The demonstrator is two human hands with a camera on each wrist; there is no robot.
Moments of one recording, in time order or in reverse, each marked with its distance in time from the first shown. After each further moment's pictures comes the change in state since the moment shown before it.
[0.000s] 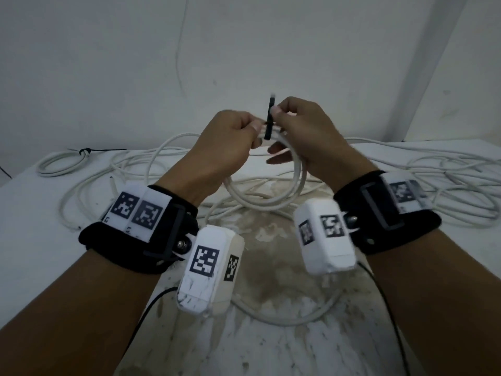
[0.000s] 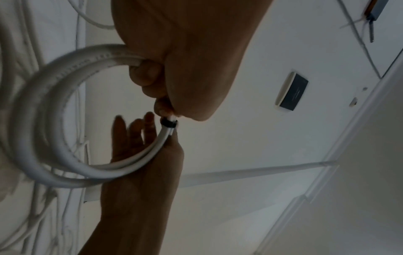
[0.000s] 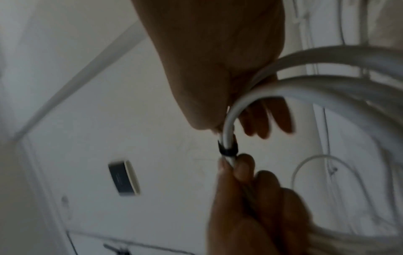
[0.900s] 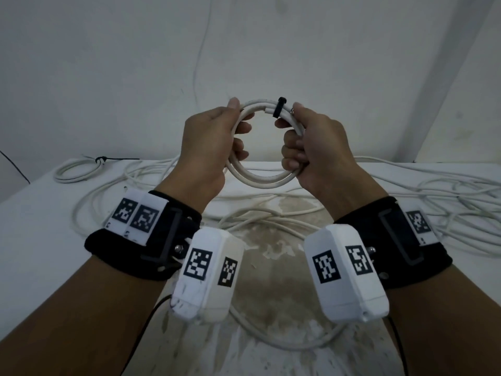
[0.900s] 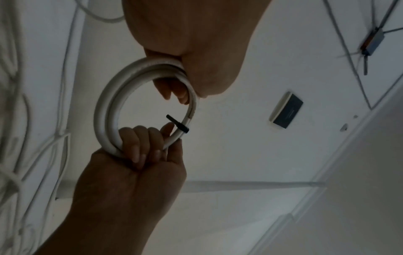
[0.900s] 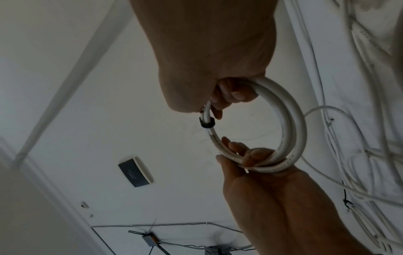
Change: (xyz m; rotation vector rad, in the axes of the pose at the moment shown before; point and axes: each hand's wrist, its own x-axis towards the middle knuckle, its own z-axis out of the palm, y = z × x) left_hand 0.001 0.012 -0.020 -0.565 0.309 -0.139; right_hand -0.011 -0.024 0.012 0.501 0.028 0.149
